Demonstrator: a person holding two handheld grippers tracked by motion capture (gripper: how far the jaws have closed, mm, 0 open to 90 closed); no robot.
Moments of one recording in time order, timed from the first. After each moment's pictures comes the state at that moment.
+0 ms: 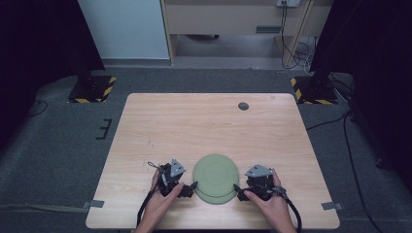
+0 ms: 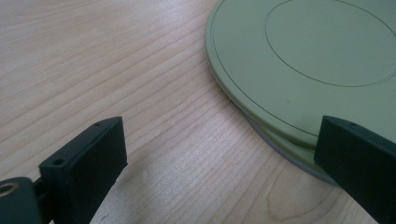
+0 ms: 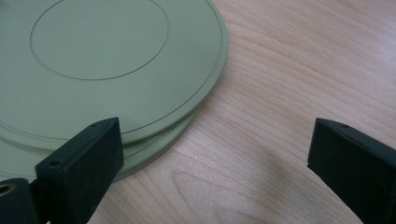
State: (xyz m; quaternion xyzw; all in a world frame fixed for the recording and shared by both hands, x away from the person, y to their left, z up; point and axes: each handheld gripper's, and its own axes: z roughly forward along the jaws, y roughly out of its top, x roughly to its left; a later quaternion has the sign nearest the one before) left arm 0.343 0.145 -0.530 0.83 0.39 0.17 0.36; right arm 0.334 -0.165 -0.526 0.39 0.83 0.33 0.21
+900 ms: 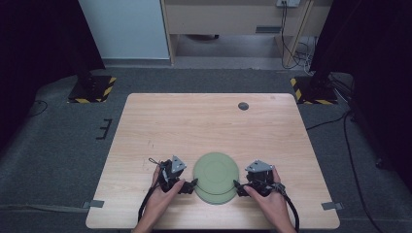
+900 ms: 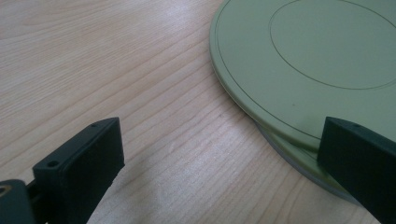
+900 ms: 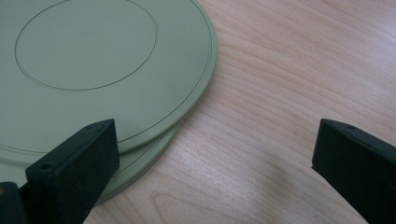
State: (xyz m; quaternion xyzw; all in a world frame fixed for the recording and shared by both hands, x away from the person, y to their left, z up) left arm 0.355 0.145 -0.529 0.83 0.39 0.17 0.36; right arm 0.346 -0.165 -0.525 0.41 0.82 0.33 0.21
